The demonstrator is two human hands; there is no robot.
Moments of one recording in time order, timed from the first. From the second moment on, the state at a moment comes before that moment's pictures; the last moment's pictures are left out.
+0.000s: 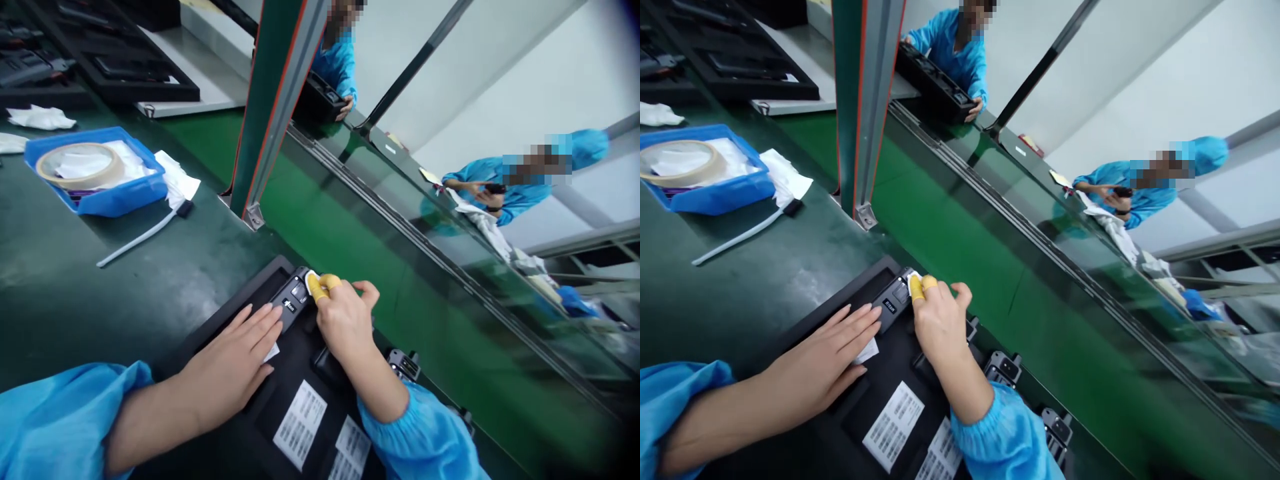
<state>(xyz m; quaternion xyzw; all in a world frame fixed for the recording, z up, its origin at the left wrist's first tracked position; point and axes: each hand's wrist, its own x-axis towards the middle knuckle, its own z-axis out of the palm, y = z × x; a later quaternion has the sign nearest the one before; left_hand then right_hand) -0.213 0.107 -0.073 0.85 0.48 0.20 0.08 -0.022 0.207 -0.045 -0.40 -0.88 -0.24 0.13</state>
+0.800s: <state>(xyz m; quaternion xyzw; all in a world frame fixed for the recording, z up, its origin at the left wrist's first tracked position) -0.212 0.108 -0.077 0.85 0.48 0.19 0.05 -0.037 0.219 -0.044 -0.42 -0.86 -0.26 0.16</state>
